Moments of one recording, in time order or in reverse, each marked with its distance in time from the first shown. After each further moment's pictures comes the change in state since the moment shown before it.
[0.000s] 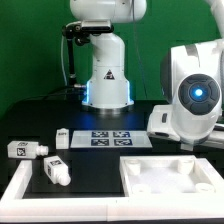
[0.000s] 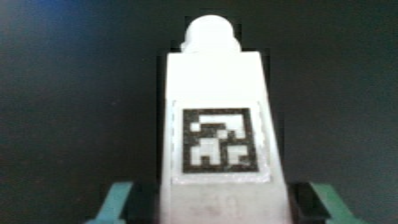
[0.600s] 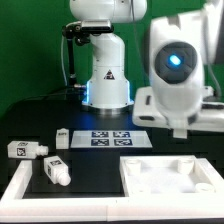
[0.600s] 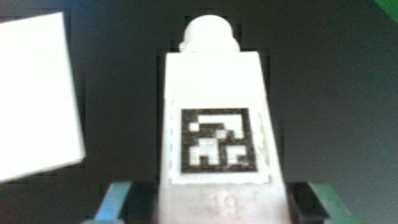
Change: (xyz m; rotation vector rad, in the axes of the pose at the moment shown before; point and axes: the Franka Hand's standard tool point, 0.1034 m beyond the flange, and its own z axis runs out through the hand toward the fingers) arm -0.004 0.031 -0.097 0.110 0.062 -0.058
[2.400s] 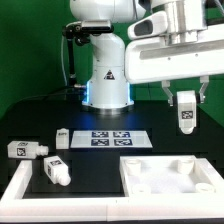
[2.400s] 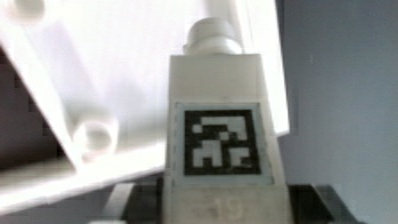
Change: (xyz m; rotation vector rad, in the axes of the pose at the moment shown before) arm 0.029 -0.040 -0.184 0.045 1.084 -0.197
